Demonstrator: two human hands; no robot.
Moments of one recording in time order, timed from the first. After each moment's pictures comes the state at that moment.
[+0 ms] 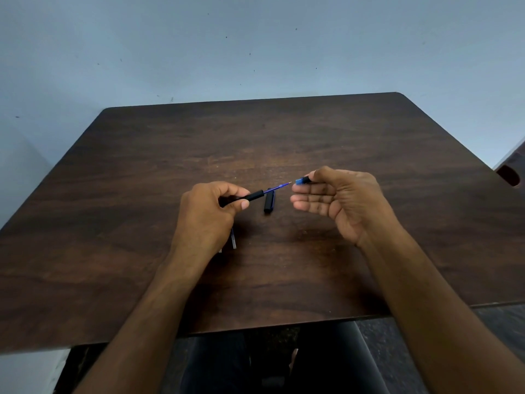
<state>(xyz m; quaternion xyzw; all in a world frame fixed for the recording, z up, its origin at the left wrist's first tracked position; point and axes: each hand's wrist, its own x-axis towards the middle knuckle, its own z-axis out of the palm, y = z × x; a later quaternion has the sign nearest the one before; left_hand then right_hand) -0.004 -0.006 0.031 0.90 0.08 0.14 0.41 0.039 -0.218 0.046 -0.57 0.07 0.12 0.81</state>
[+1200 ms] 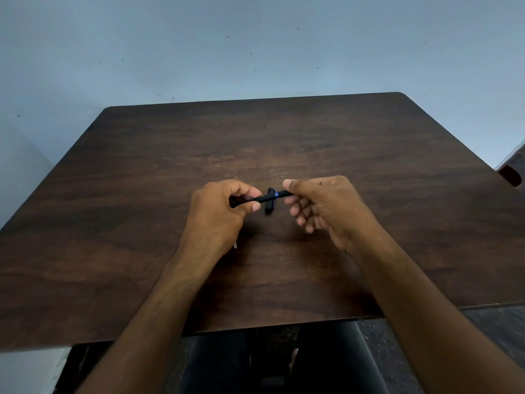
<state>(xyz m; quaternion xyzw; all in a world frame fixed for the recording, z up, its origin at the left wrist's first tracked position) -0.008 -0.017 0.035 0.90 0.04 0.13 0.41 0.036 -0.204 0.034 -0.72 0.00 0.15 0.68</state>
